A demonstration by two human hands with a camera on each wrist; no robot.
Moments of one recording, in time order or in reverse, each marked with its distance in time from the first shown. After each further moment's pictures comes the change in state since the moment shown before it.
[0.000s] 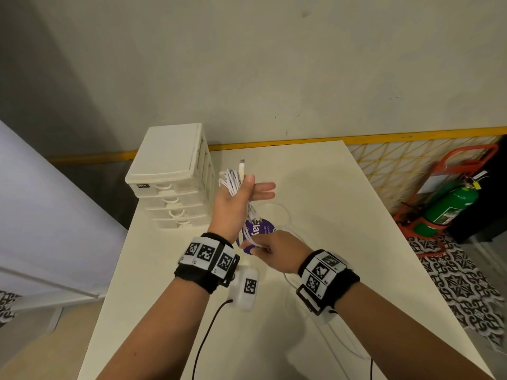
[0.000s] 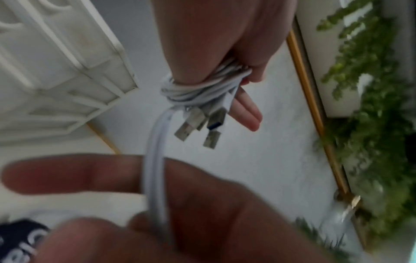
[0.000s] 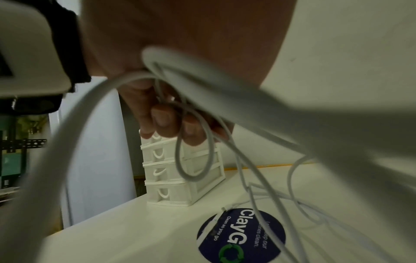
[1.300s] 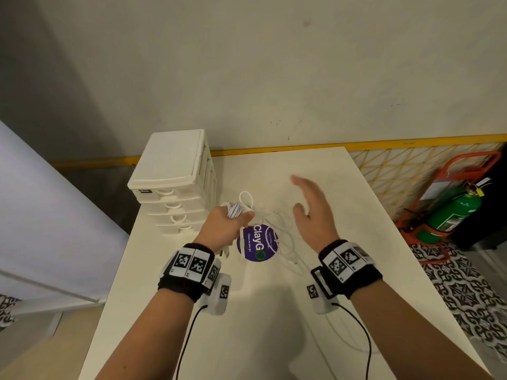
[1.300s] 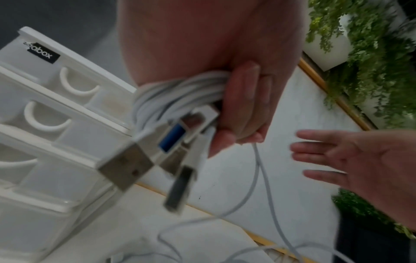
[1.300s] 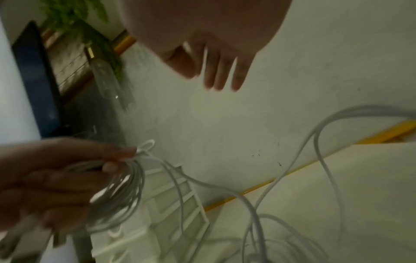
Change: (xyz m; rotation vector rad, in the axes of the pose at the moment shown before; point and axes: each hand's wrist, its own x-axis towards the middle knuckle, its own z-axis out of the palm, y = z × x) left_hand 0.003 -0.015 -0.033 0.479 -0.036 -0.319; right_hand 0.003 0.011 -0.055 0.159 0.748 0.064
